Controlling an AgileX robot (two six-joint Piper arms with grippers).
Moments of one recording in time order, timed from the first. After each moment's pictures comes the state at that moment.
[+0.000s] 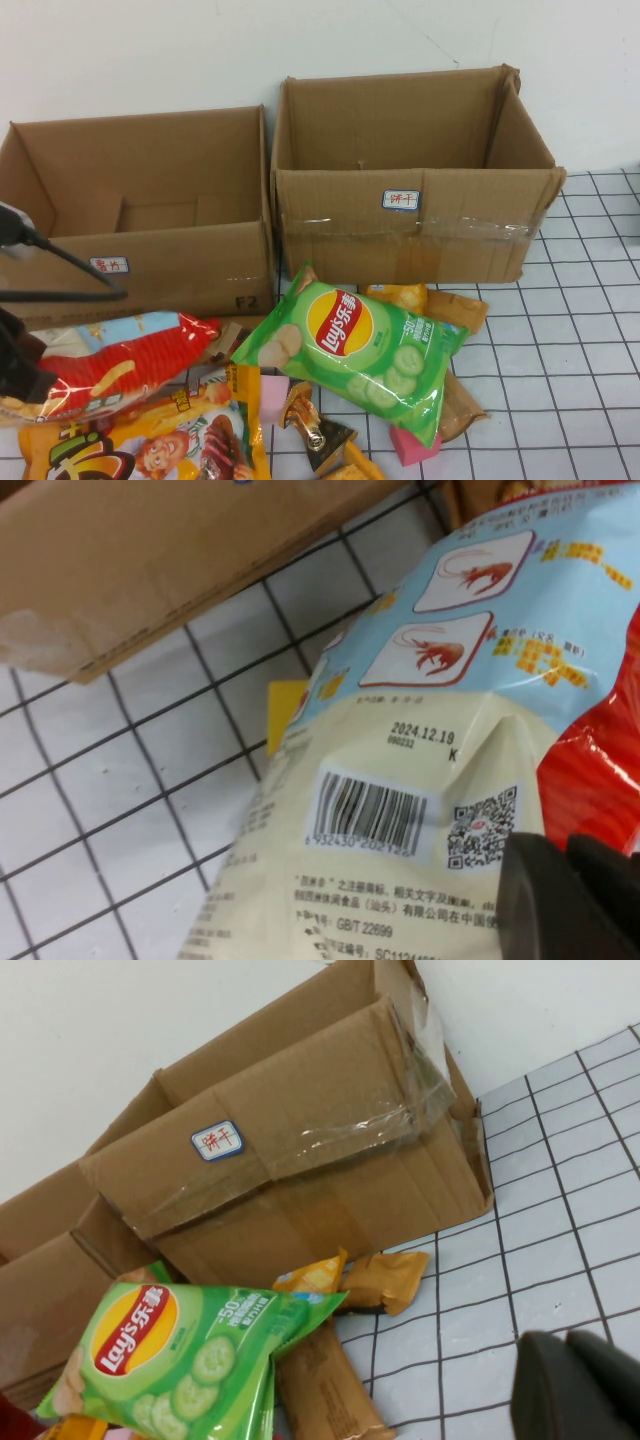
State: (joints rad) right arm -0.10 -0.01 0.03 1.03 0.40 -0.50; left arm -0.06 1.12 -0.92 -0.18 0.91 0.53
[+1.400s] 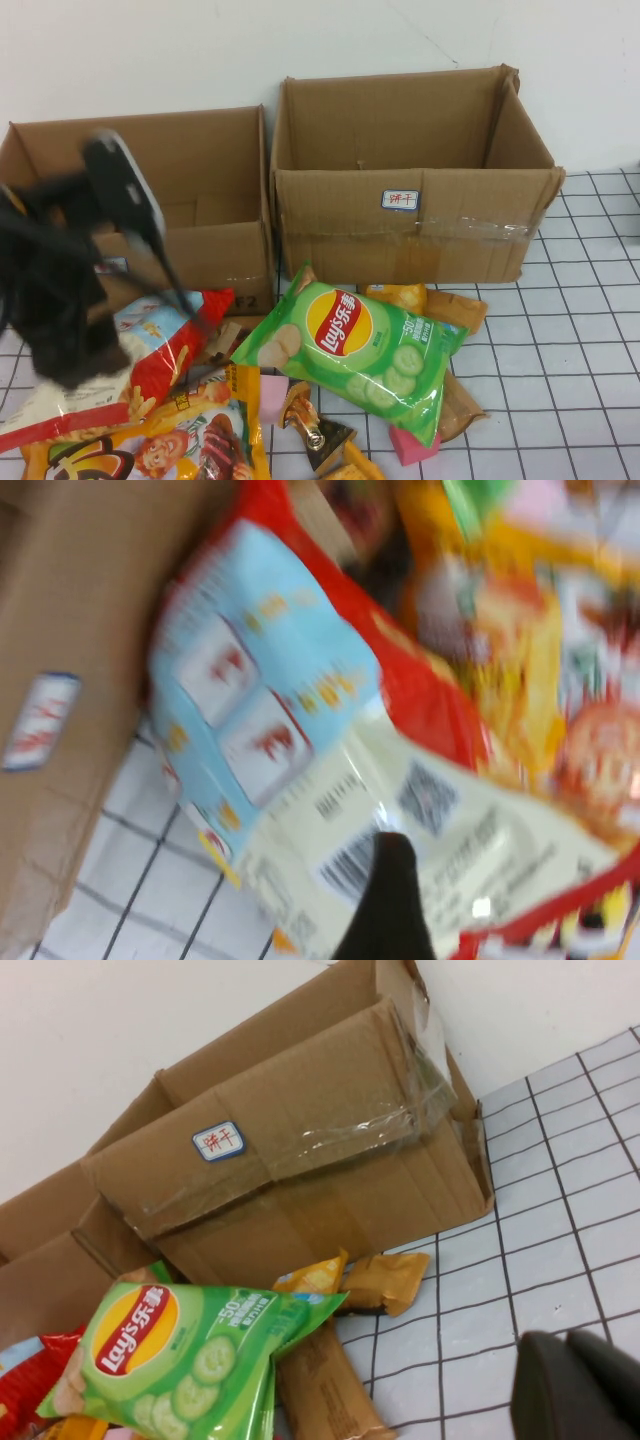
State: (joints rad) right arm -0.10 -0.01 0.03 1.04 0.40 -0.51; left arm -0.26 1.35 -1.24 -0.14 1.19 0.87
